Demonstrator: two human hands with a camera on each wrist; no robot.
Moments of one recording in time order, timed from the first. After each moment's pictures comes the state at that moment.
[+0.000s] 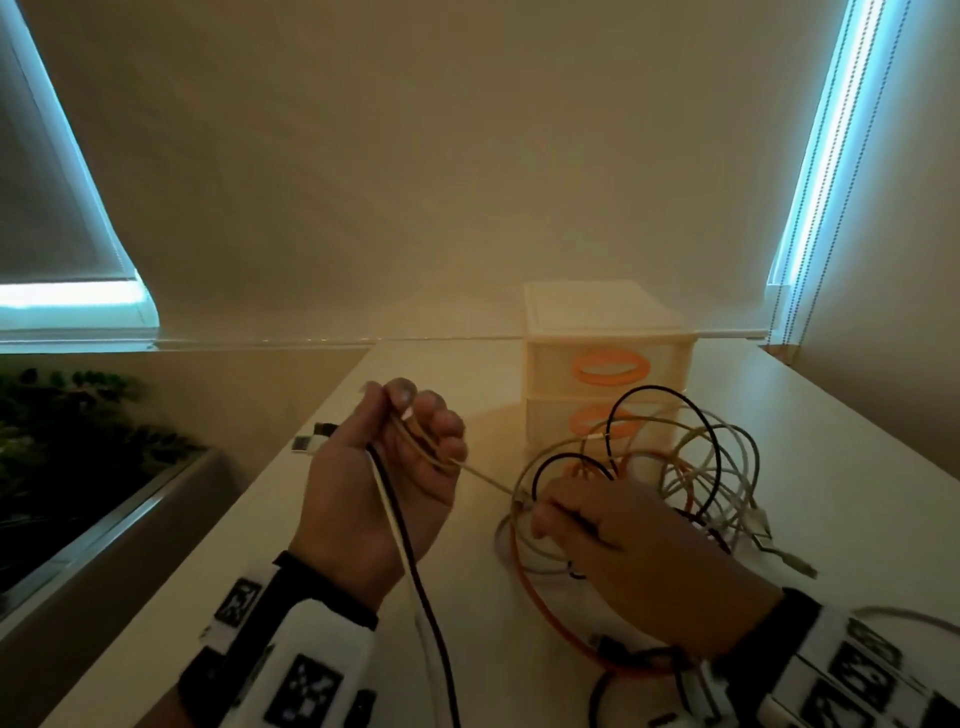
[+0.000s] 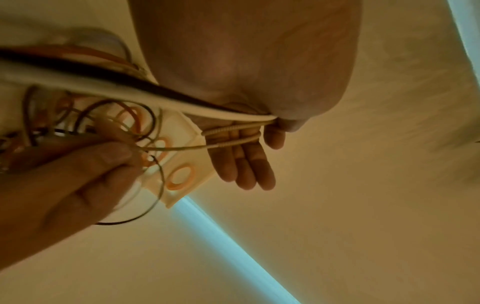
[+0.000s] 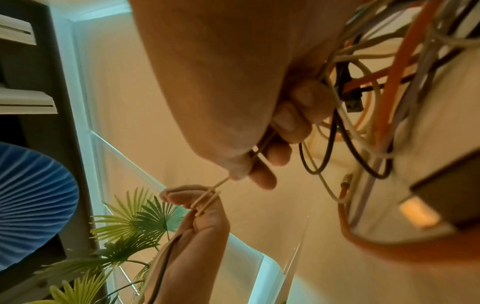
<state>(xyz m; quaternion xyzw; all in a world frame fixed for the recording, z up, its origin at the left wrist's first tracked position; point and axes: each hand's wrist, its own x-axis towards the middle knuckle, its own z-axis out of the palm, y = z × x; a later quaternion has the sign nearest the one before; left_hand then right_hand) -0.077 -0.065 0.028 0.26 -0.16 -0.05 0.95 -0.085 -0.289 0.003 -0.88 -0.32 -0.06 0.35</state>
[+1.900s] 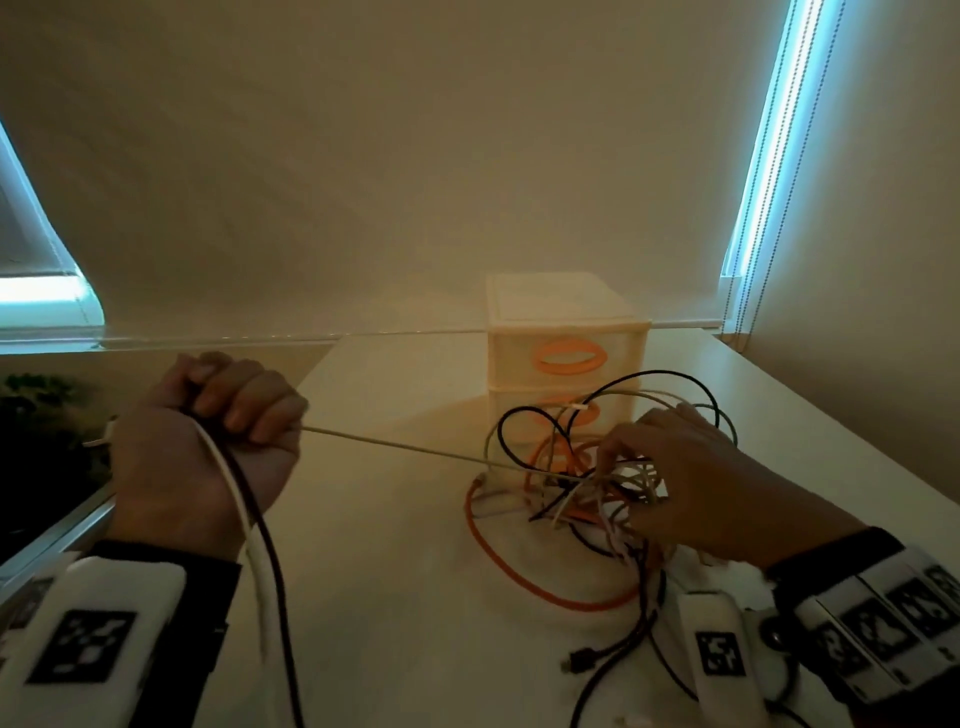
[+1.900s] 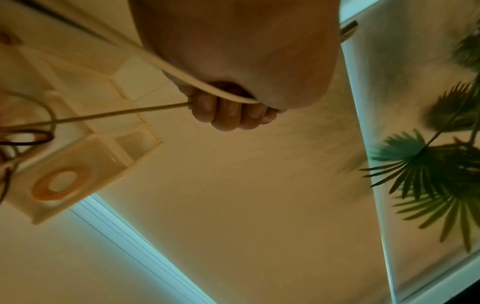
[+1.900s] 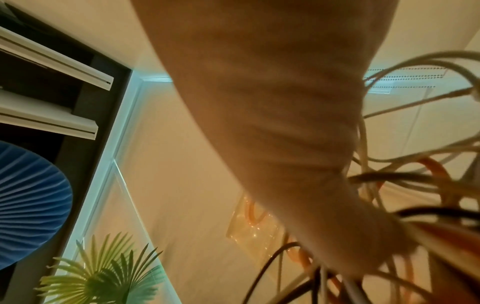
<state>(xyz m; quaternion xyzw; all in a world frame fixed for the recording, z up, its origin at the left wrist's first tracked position) -0.063 0.012 0.043 0.21 -0.17 0.03 0.96 -0.058 -0.375 0.014 -0.96 -0.22 -0.08 0.13</state>
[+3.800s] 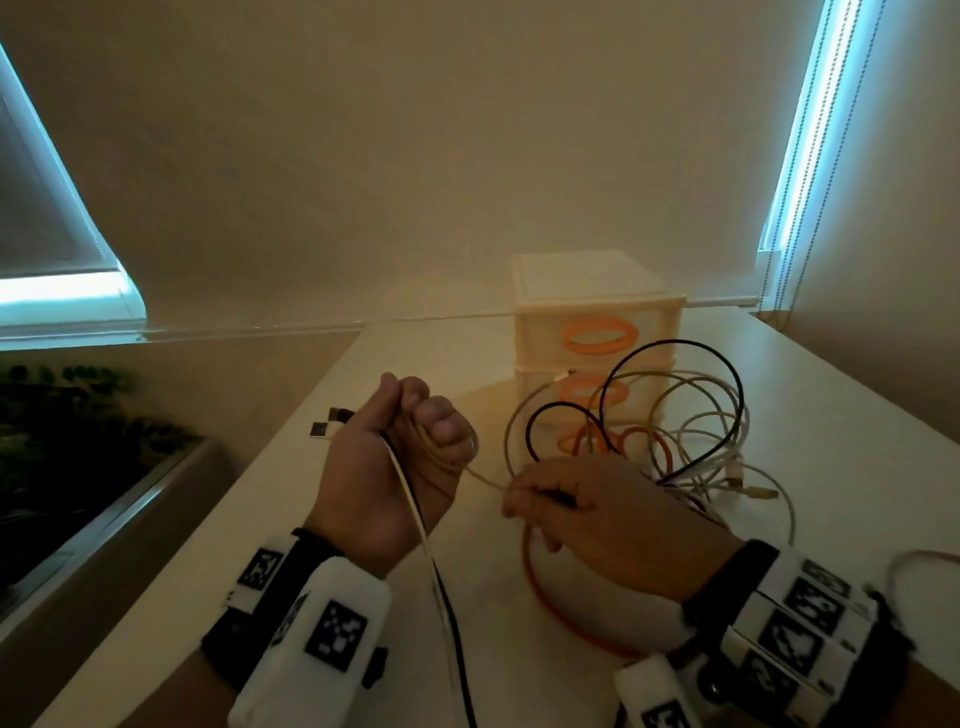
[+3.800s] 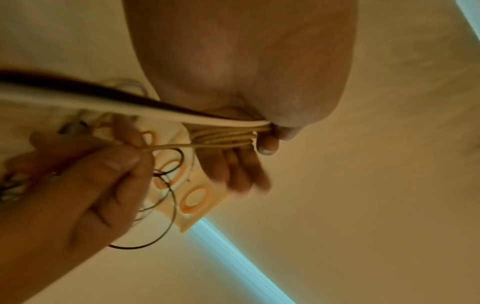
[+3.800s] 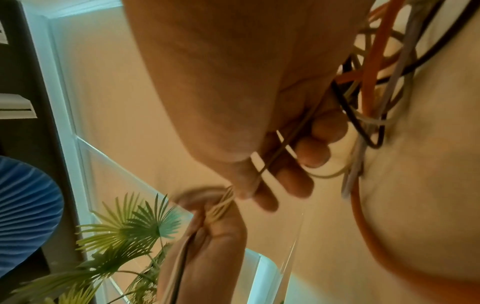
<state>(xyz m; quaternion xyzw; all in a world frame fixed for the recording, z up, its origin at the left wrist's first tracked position) -0.068 -0.075 0.012 0.27 -0.10 -0.09 0.95 -0.077 -0.281 -0.008 -0.87 -0.32 -0.03 0.37</state>
